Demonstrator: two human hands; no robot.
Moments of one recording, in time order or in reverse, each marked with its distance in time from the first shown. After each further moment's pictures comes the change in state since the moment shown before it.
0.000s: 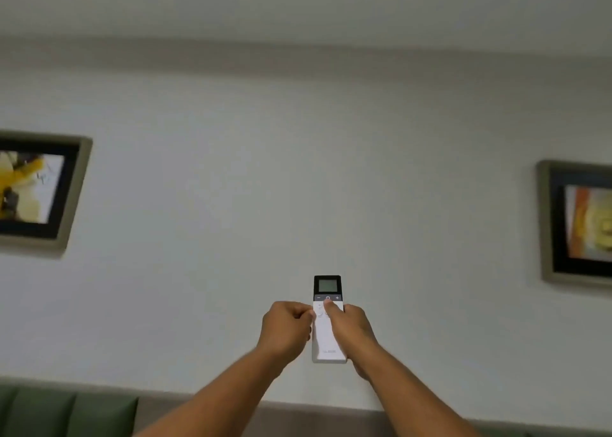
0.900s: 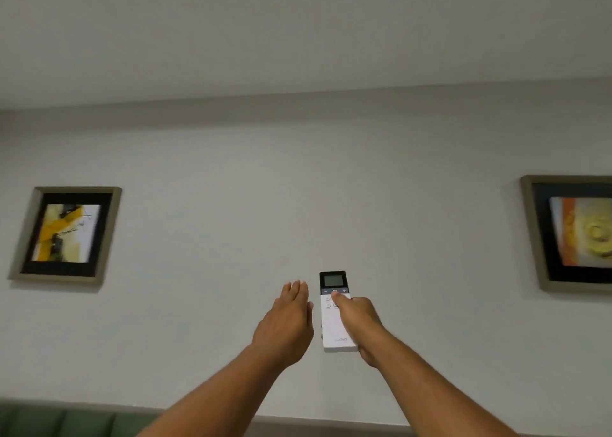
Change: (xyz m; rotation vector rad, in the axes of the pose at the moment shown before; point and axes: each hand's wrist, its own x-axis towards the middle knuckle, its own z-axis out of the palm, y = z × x) left_hand -0.031 0.072 -0.022 0.870 0.030 0.356; right_hand -0.055 -0.065 -0.043 0.108 -0.016 -0.031
